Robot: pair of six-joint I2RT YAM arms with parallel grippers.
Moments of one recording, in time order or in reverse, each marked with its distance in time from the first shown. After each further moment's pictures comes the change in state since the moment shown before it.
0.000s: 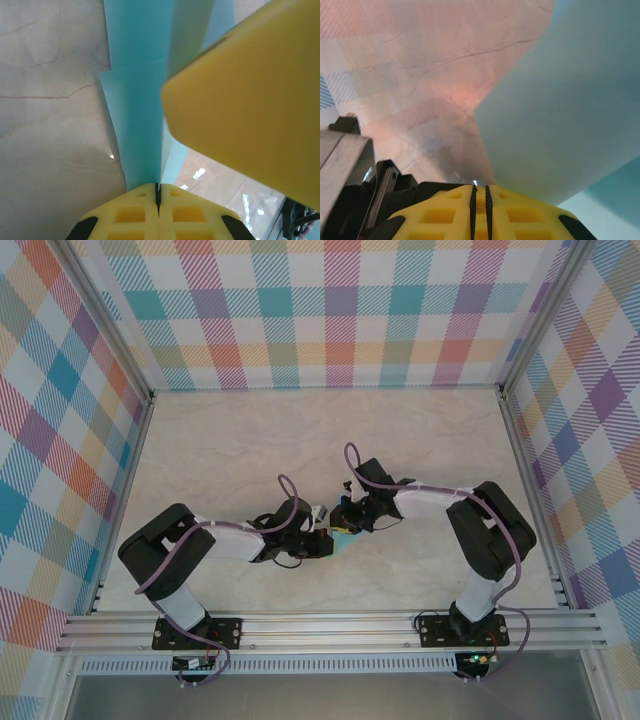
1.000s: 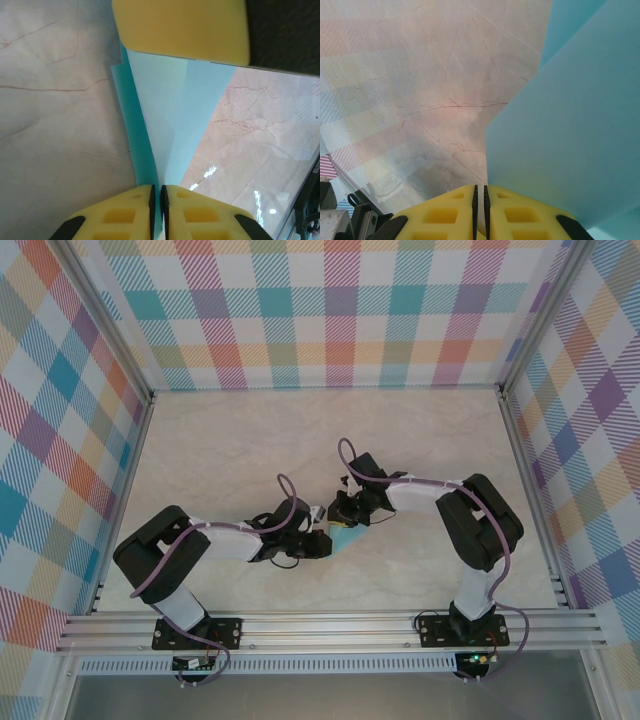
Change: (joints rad) left arm 0.005 -0.028 0.000 -0.062 -0.022 0.055; right arm 0.000 0.080 0.090 -0.039 0.069 -0.006
